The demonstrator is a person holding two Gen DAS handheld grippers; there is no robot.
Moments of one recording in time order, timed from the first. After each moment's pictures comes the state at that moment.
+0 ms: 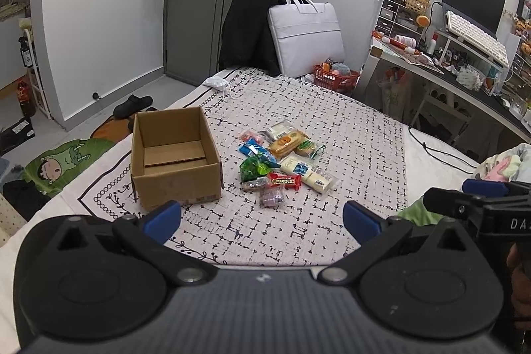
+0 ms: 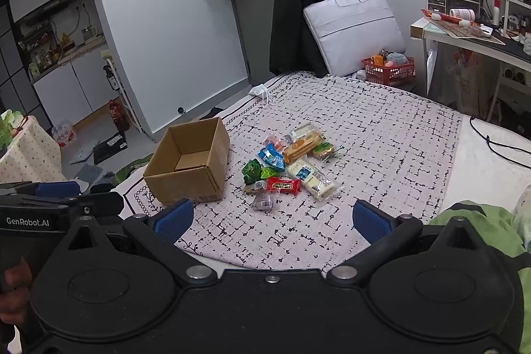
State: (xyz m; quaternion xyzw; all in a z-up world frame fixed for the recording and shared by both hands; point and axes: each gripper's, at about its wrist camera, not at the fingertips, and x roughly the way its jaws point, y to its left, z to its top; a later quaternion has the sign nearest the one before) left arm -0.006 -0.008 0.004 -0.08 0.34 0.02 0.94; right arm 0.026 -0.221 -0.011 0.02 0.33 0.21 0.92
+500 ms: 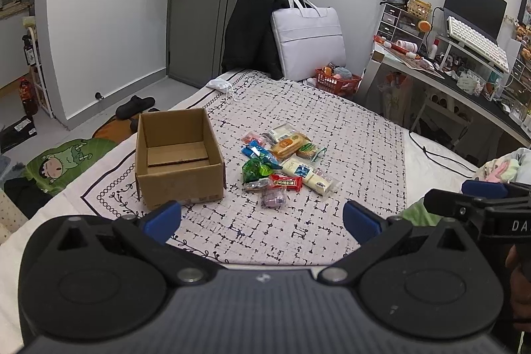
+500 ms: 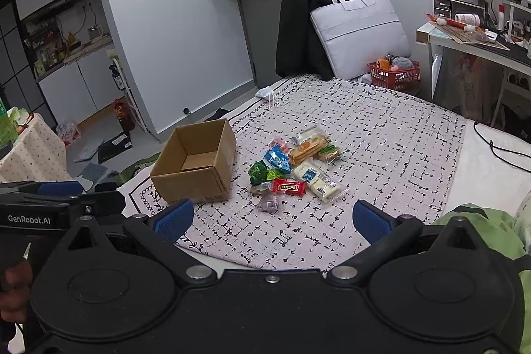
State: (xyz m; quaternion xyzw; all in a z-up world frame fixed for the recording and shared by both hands) left arm -0.014 -0.004 0.005 -0.09 0.33 0.02 0.94; right arm 0.021 -0.218 -0.010 0.02 0.32 0.22 0.92
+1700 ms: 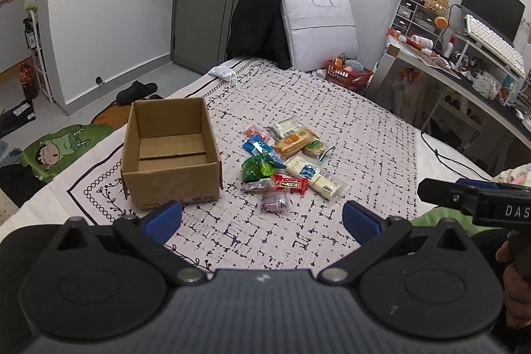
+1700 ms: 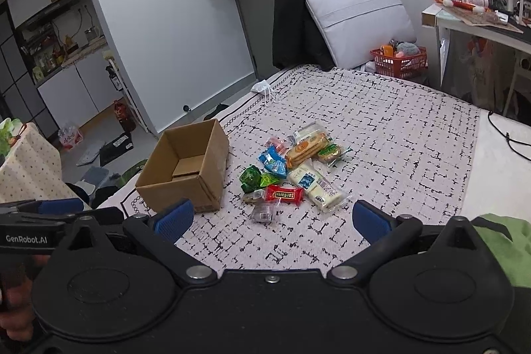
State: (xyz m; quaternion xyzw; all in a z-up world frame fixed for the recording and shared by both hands) left arm 0.039 -0.004 -0.018 -0.10 0.36 0.04 0.93; right arm 0.083 -0.222 -0.032 0.04 0.35 0.23 0.91
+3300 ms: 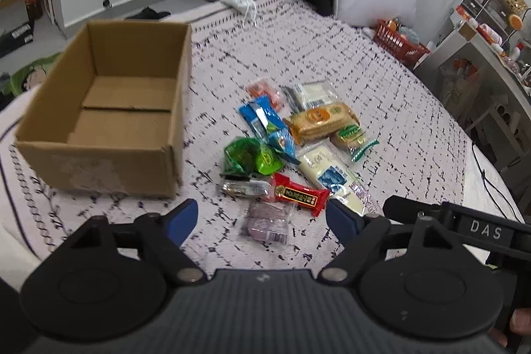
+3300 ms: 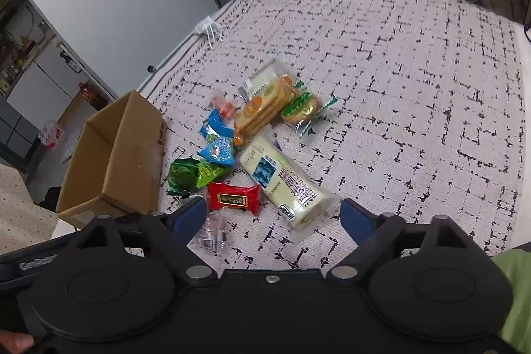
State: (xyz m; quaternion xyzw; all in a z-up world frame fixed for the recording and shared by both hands) left arm 0.206 -0.007 -0.136 -0.19 0.45 0.08 0.87; right arm 0.254 -0.210 -0.151 0.10 0.49 0.20 0.84
